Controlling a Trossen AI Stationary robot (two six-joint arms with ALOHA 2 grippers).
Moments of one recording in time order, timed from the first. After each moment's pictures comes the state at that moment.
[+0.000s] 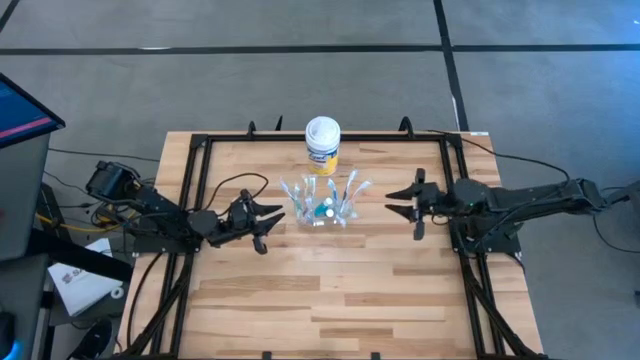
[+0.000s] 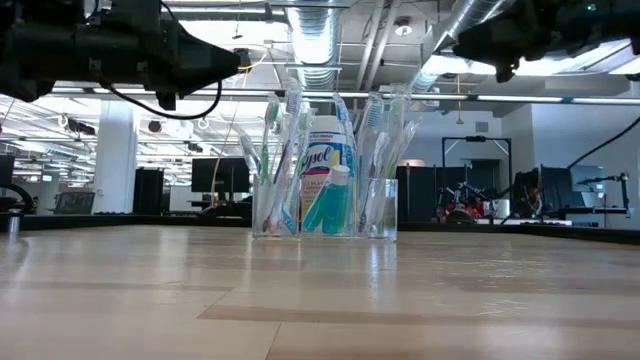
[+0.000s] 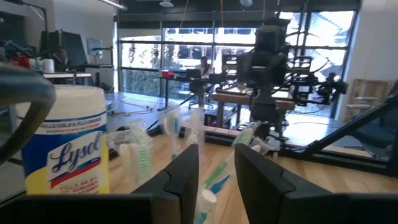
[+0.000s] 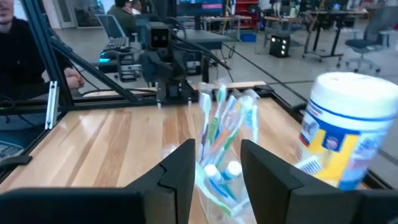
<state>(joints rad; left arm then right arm) -0.30 1.35 0.17 1.37 -0.66 0.02 0.08 0.63 0.39 0.13 0.20 0.03</state>
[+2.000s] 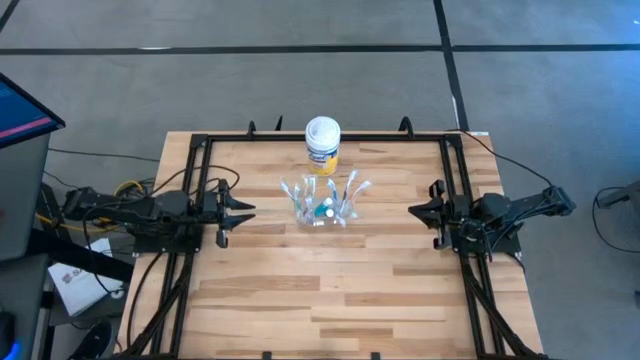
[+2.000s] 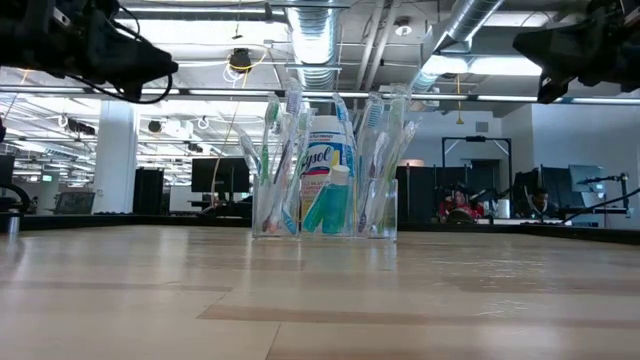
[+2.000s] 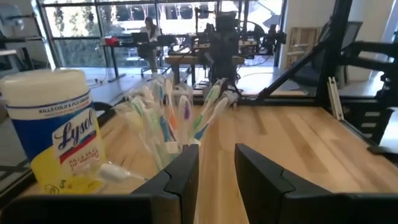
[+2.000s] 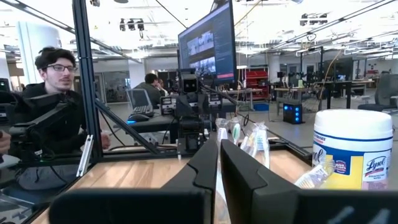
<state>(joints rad) -0.12 0.27 0.15 0.09 -0.24 0.01 0.28 0.02 0.01 0.24 0.34 -0.03</state>
